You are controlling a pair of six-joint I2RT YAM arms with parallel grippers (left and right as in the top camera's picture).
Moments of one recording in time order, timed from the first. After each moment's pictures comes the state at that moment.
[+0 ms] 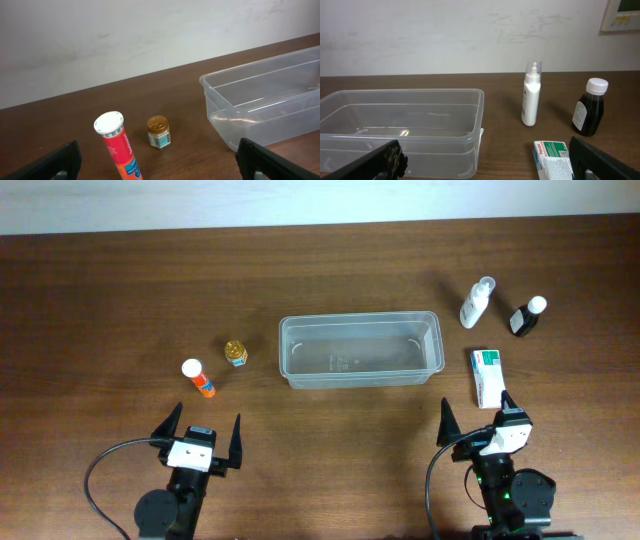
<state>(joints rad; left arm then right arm) -0.07 0.01 0.01 -0.07 0.12 0.16 -0.03 0.01 0.01 -0.06 -0.13 0.05</state>
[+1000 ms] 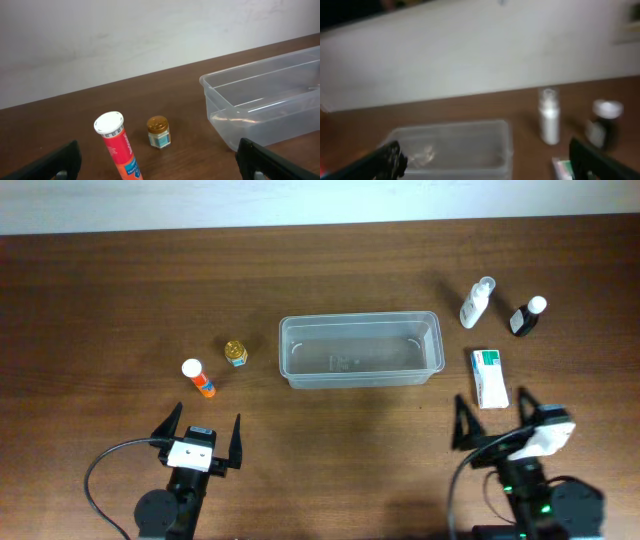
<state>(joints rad) -0.07 0.01 0.01 -0.07 0.12 0.16 -0.03 0.19 0.51 -0.42 -0.14 0.20</state>
